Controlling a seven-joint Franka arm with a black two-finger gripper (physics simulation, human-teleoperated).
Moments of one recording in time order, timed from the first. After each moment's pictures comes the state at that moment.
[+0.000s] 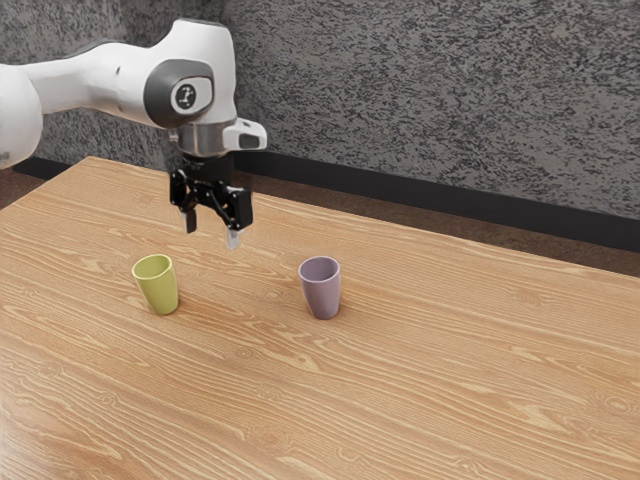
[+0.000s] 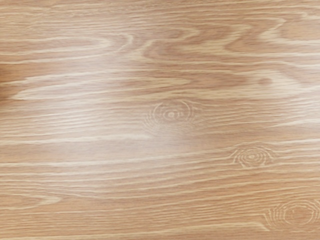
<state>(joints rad) 0.14 0.17 -0.20 -1.68 0.07 1.64 -0.01</state>
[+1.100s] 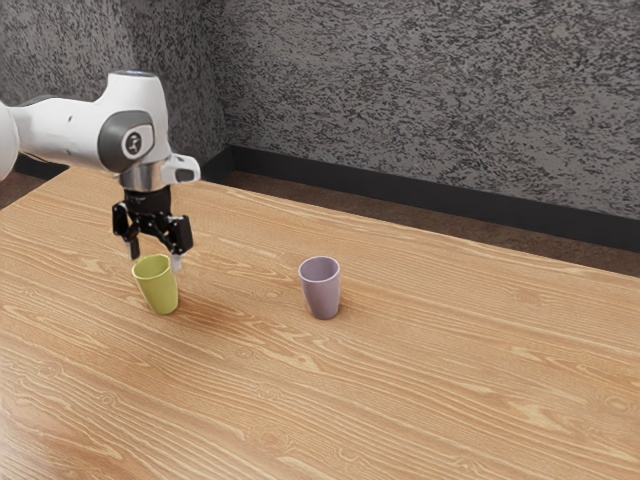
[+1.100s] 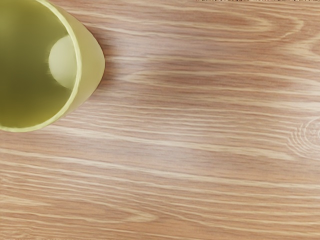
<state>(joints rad) 0.14 0.18 0.06 -1.86 0.07 1.86 0.08</state>
